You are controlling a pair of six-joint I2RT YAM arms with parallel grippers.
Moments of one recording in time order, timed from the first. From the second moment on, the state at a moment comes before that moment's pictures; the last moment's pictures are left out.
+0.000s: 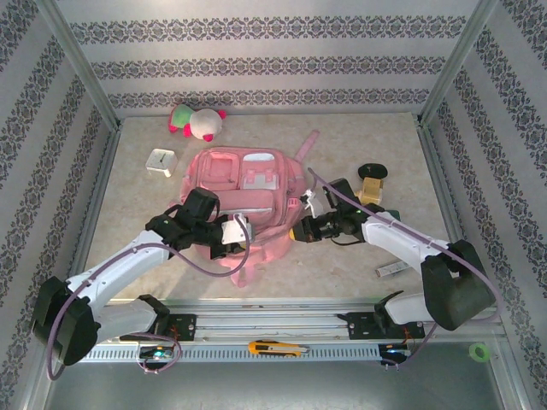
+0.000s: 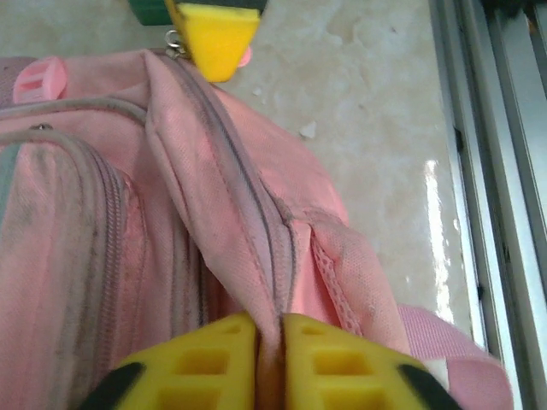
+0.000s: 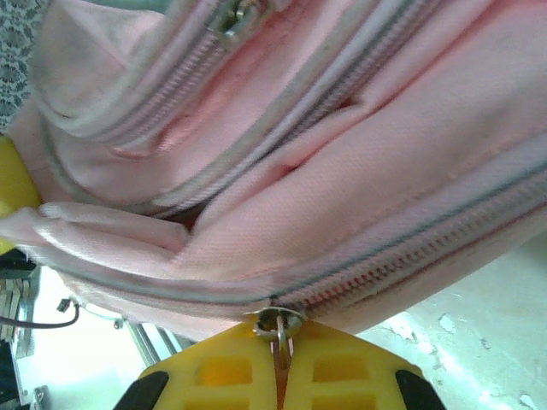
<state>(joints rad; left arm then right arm) -0.54 1.14 0.77 -0.55 0.56 0.77 0.48 1.37 0.75 -0.36 -0.72 0.33</state>
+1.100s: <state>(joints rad) -0.79 1.11 0.68 -0.28 0.28 0.53 0.33 1.43 0.74 -0.30 -0.72 0.37</state>
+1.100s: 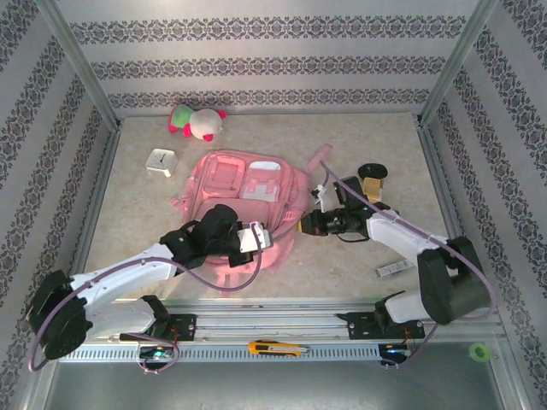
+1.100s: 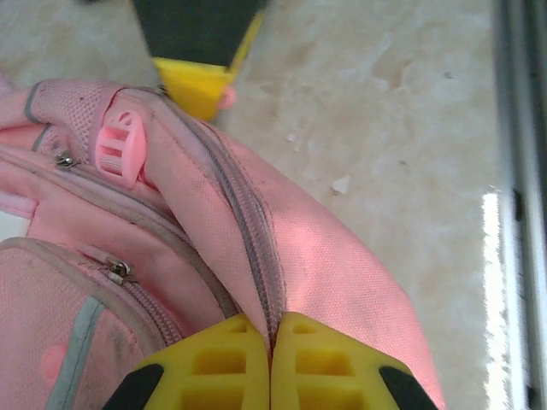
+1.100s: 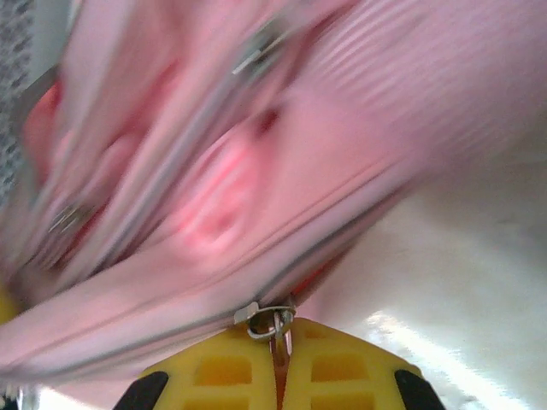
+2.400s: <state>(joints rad) -0.50 1.24 0.75 -0.52 0.32 0.94 0.71 1.17 0.60 -0.14 -0.33 0.48</state>
